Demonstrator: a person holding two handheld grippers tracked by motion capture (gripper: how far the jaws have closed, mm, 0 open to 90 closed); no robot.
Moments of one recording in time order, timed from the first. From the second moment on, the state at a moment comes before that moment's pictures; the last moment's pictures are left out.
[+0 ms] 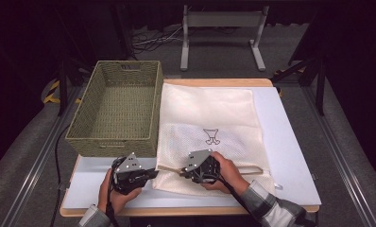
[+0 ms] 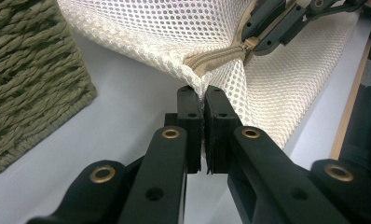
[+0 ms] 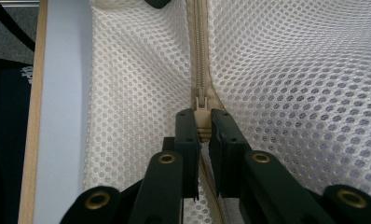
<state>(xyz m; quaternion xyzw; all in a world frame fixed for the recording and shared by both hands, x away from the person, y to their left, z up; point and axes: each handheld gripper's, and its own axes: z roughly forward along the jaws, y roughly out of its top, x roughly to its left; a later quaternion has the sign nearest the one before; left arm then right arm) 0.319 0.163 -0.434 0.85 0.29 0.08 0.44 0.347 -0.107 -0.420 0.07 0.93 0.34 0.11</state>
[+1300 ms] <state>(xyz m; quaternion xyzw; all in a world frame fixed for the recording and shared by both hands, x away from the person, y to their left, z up) 0.319 0.165 -0.434 0.85 0.29 0.08 0.43 0.347 -0.130 -0.414 0.08 0.93 0.33 0.11</state>
